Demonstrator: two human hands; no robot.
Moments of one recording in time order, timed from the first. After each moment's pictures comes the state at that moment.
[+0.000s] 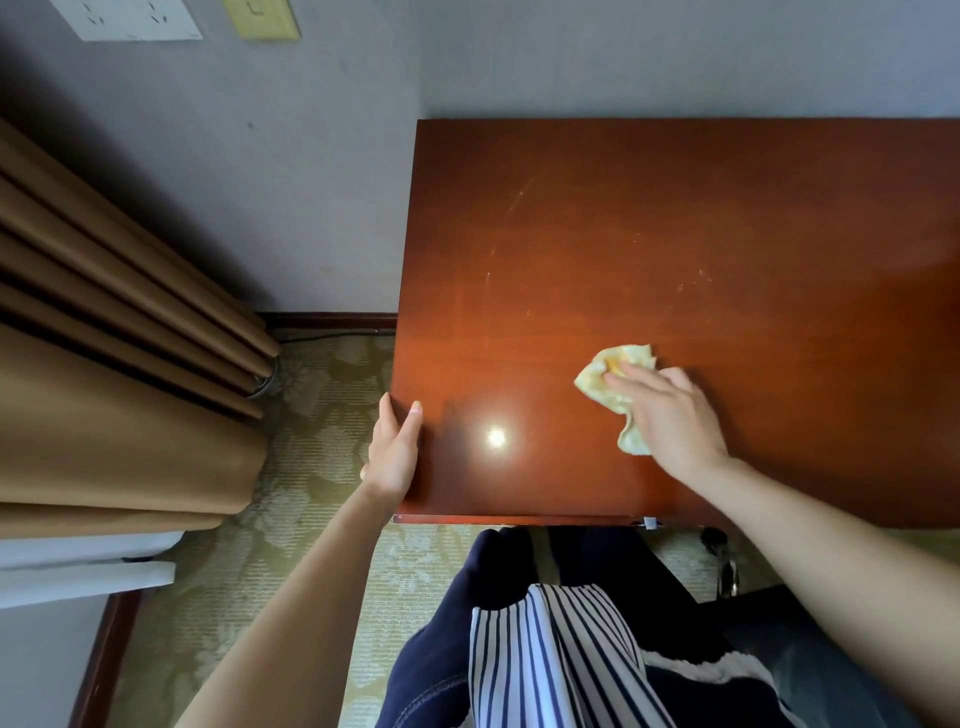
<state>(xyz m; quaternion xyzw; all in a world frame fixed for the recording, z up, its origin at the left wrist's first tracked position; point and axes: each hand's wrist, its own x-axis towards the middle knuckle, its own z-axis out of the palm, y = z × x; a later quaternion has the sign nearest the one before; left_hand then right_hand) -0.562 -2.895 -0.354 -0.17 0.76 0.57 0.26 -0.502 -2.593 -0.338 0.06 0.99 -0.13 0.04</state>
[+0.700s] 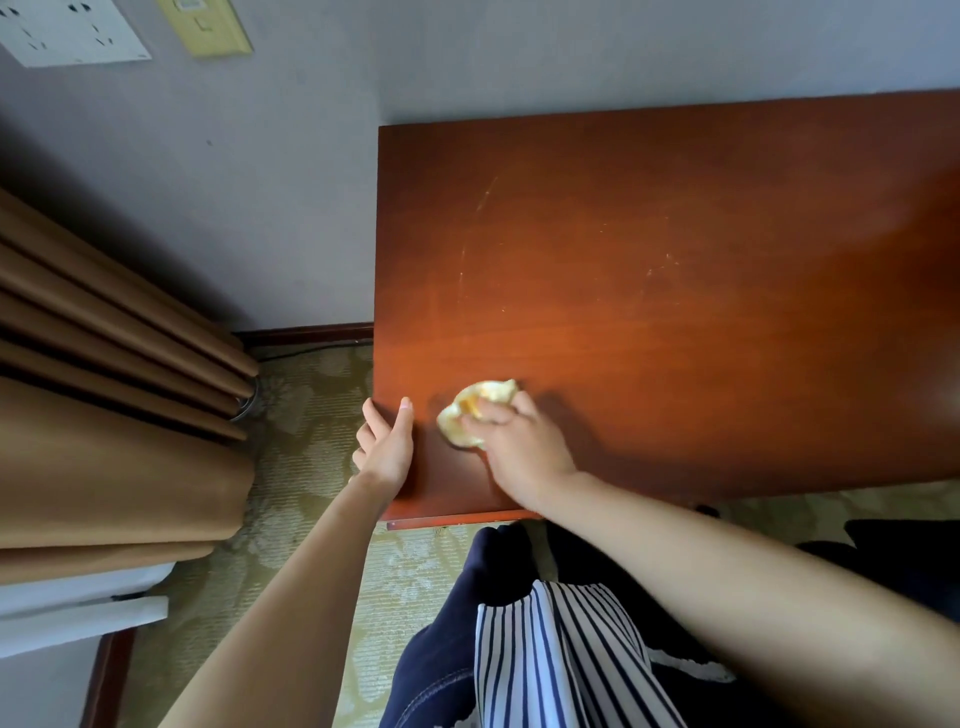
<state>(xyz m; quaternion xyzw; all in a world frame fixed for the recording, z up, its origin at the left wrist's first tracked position) -0.571 -2.882 -0.358 -0.23 0.84 0.40 0.28 -0.511 -2.730 -0.331 -0.02 0.98 -0.17 0.08</state>
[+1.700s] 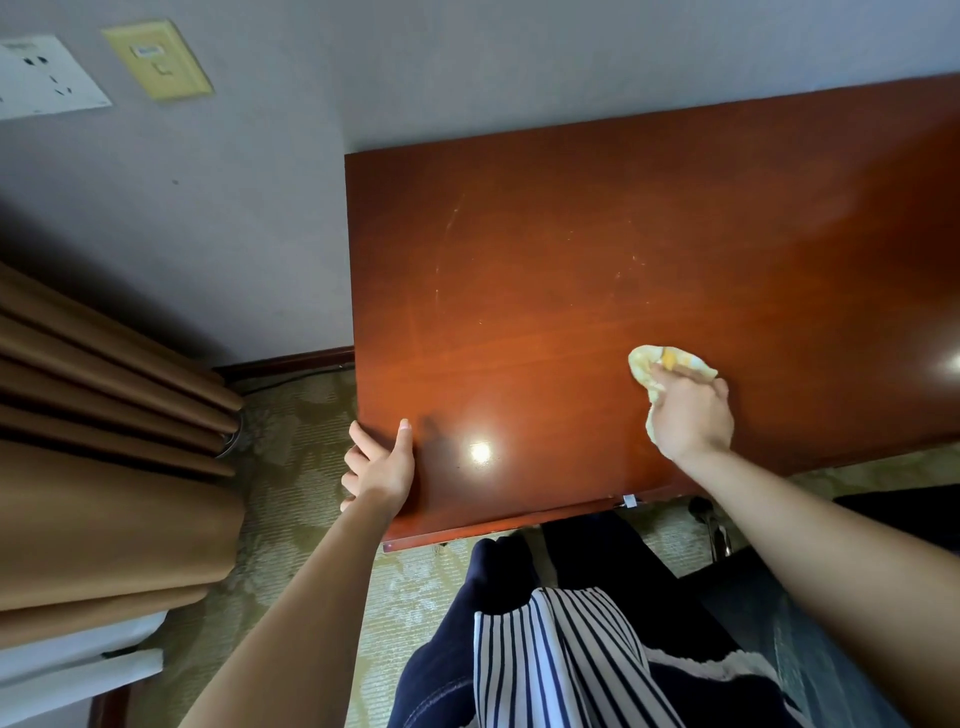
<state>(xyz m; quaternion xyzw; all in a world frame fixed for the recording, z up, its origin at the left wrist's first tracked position) -0.570 -2.875 -0.360 -0.22 0.88 0.32 0.27 -0.474 -2.580 -0.333 0.40 0.91 -0.12 0.05</state>
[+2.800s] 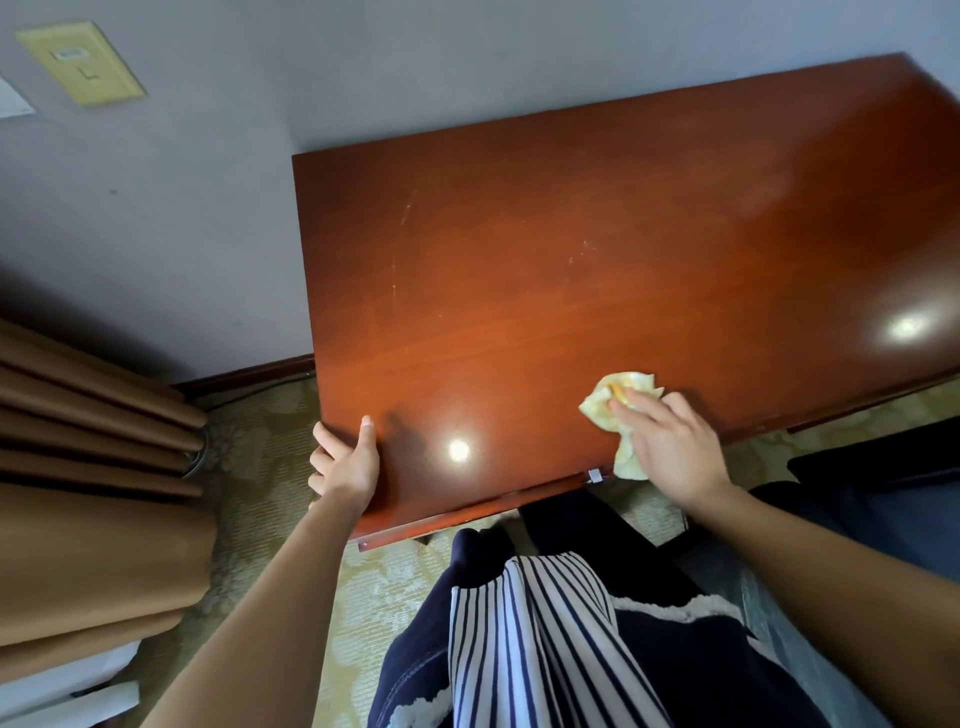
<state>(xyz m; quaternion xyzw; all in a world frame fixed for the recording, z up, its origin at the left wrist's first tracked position) -0.571 -2.878 -0.364 -0.22 0.88 0.34 0.26 -0.395 -2.584 -0.335 0.14 0.99 -0.04 -0.07</state>
